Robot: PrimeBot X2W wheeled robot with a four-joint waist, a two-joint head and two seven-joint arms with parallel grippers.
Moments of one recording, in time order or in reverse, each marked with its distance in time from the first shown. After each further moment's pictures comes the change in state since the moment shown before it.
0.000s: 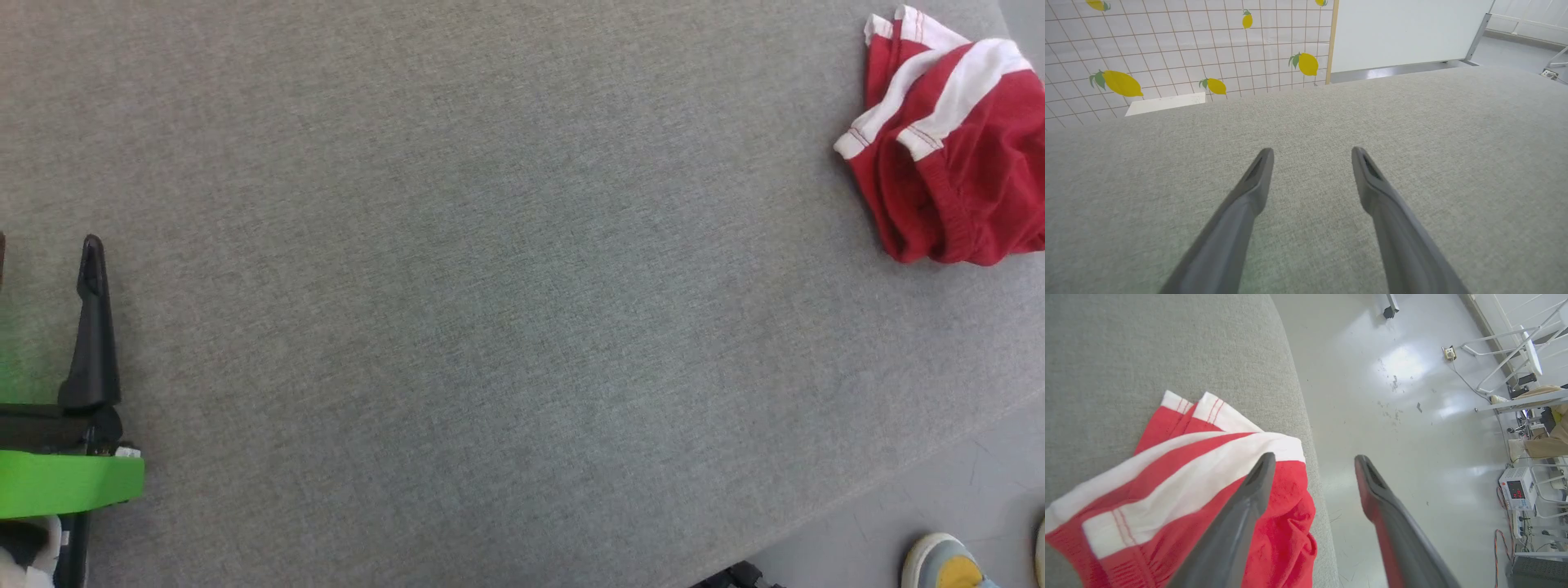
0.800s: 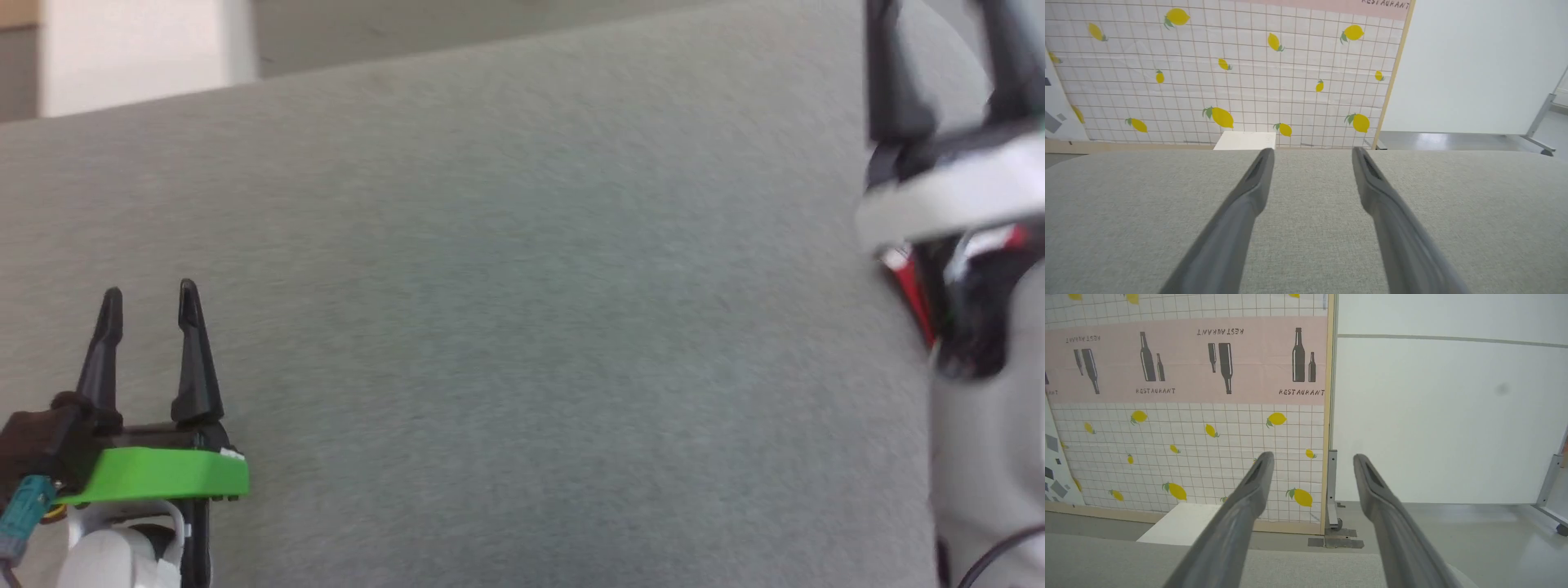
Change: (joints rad) left arm -0.055 -0.165 -0.099 0.276 -0.001 0.072 -0.144; right arm 0.147 0.325 0.092 -0.385 0.201 0.000 -0.440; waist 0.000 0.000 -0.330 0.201
